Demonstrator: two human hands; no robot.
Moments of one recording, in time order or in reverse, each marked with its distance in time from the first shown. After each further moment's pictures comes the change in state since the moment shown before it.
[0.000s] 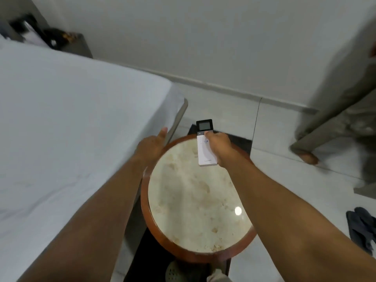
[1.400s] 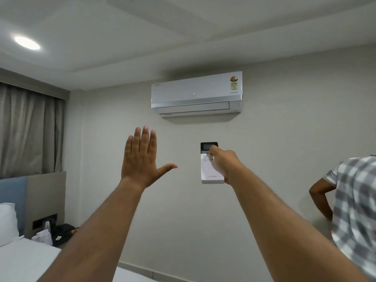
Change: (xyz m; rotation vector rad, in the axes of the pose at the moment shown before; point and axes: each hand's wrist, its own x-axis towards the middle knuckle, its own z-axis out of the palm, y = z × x) left_hand -0.114 0.329 -0.340 0.643 1.351 0.864; right_hand -0.278 -0.440 -0.090 0.207 0.062 -0.799
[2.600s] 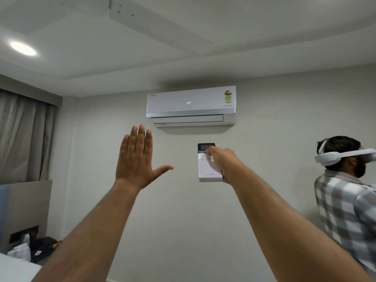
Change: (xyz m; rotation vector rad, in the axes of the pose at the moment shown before) left_hand 0.023 -0.005 -0.012 -0.011 0.119 0.010; right_hand -0.010 -0.041 -0.001 -0.023 0.010 -0.083
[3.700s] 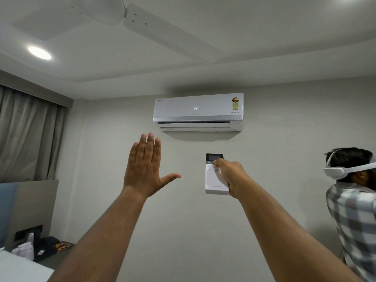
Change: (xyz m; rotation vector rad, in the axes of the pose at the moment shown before) left_hand -0.004 -0.001 0.003 0.006 -0.031 -0.004; right_hand 0.002 0.012 0.003 0.062 0.001 0.025
